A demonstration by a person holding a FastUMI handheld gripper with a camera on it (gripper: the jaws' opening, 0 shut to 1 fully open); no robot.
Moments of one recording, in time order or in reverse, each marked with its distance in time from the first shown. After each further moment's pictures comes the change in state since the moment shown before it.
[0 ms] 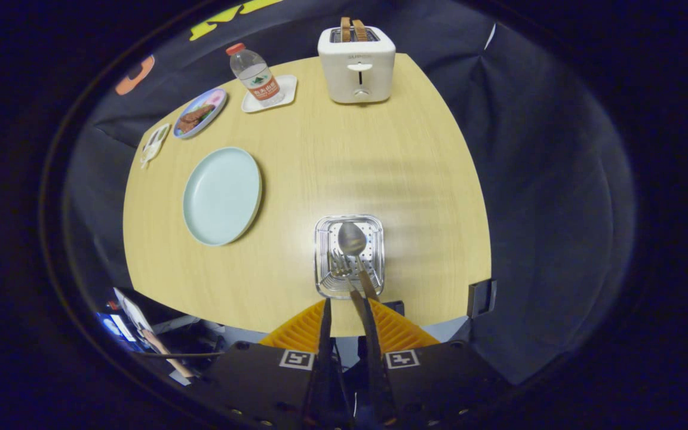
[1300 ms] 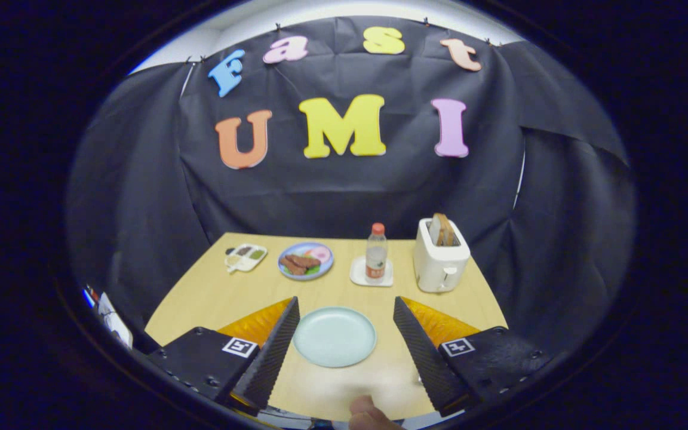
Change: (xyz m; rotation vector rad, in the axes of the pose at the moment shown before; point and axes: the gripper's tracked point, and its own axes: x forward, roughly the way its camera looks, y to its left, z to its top) arm -0.192 0.202 0.048 -0.177 -1.058 0.140
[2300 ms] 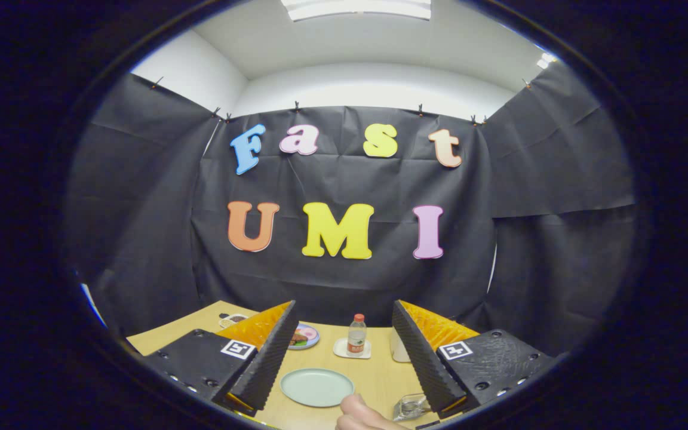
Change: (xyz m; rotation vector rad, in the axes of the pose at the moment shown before) arm -0.111 -0.024 0.050 -0.065 -0.460 -0.033
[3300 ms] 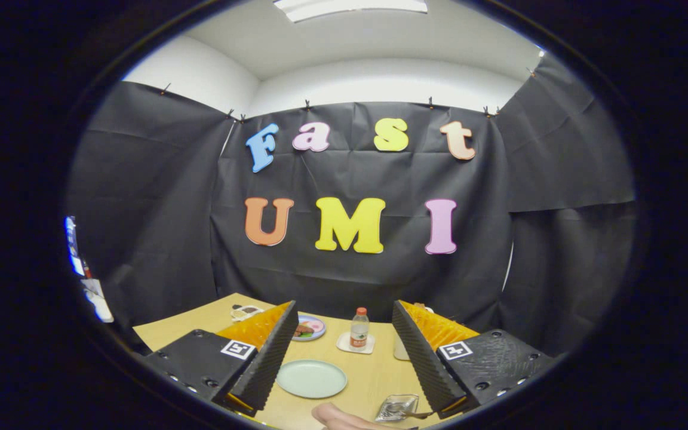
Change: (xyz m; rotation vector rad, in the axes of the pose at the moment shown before) arm -0.004 -0.041 -0.018 -0.017 0.036 0.126
